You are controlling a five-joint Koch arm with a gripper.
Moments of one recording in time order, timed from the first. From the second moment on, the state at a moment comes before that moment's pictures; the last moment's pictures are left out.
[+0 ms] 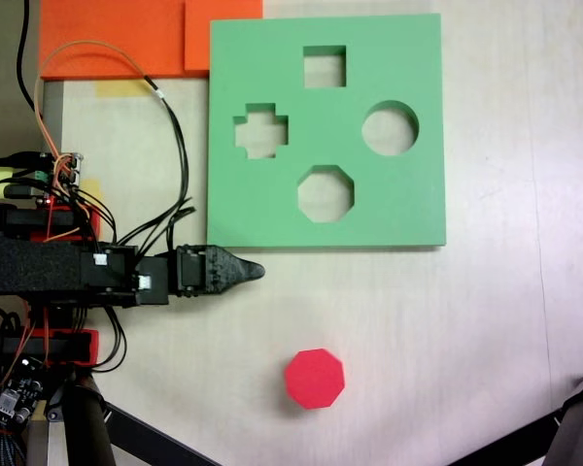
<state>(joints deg) -4.3 128.7 175.9 -2.1 0.1</state>
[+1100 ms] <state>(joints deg) 9.0 128.6 131.6 52.7 83.0</state>
